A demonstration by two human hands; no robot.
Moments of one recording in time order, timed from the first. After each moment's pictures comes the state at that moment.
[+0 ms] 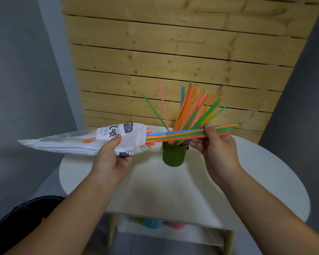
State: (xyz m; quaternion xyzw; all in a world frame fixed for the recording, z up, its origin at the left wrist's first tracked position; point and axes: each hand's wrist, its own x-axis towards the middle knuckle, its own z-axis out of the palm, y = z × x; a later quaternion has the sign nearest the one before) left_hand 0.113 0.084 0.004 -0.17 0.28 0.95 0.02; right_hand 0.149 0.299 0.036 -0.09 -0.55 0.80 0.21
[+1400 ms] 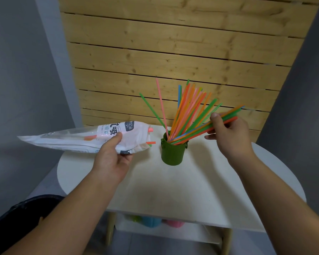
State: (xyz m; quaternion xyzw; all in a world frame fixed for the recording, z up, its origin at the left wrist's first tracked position) left_hand 0.109 0.088 -0.001 -0.16 0.29 0.94 0.01; right_hand 0.139 0.341 0.052 -0.08 -0.79 0.54 0.28
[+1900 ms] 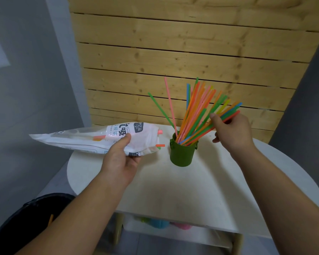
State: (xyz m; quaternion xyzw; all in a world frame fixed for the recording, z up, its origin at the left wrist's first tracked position) left_hand 0.113 0.087 0.000 -0.16 0.30 0.94 0.01; right_hand 0.105 0.339 0.045 -0.10 -0.83 0.49 0.27
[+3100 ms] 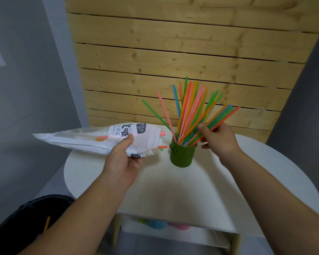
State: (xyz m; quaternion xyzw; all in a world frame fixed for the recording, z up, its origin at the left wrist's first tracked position) left_hand 0.117 0.096 0.003 -0.15 0.31 0.94 0.03; right_hand 0.096 0.333 0.019 -0.10 -0.80 0.56 0.17
